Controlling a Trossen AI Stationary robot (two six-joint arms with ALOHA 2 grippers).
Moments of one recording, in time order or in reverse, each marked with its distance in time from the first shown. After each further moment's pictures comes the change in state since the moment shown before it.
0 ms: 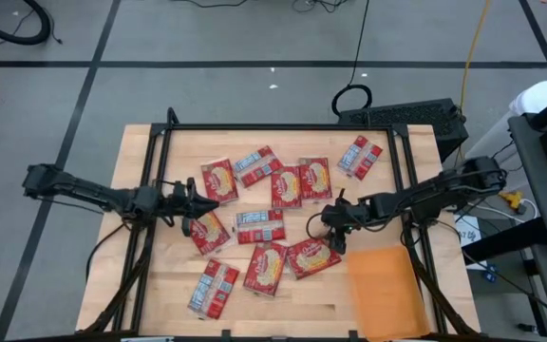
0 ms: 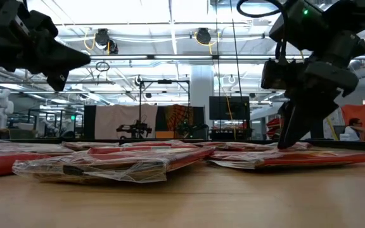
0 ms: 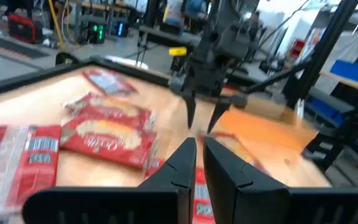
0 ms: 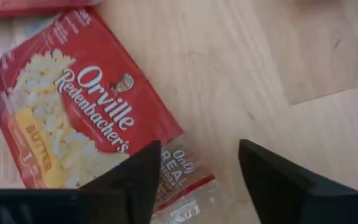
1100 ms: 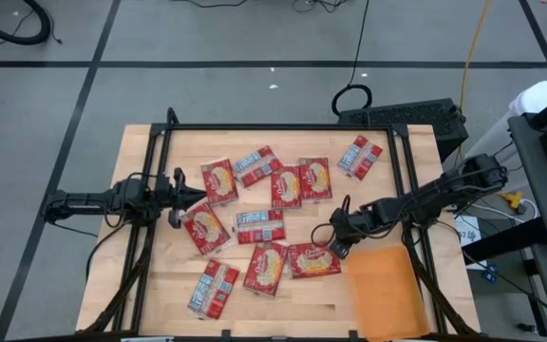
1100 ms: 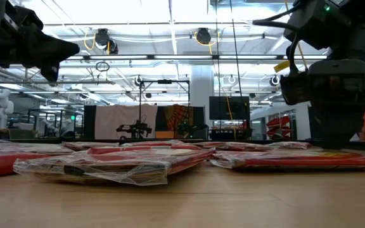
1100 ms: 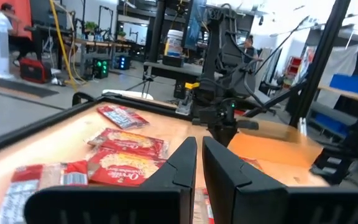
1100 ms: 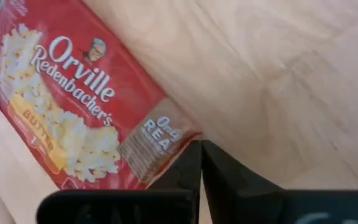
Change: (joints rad) left arm 0.170 -0.543 0.000 -0.418 0.147 0.092; right arm 0.091 -0.014 0.000 -0.153 -0.057 0.527
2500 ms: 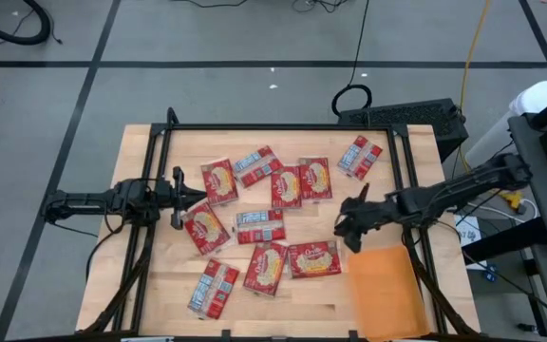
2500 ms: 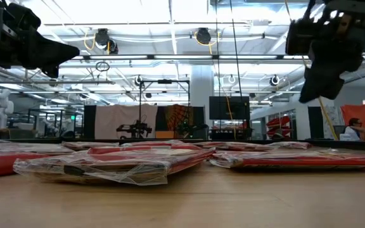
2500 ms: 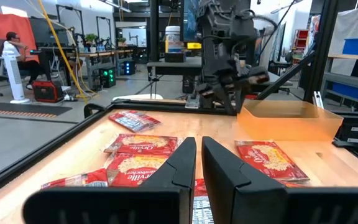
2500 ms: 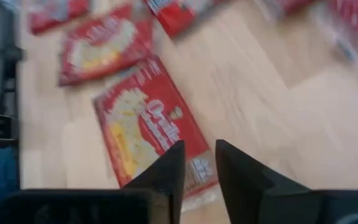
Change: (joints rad) left arm 0.000 0.000 0.000 -0.023 0.000 0.198; right arm 0.010 -0.359 -0.020 -0.046 0.105 -0.213
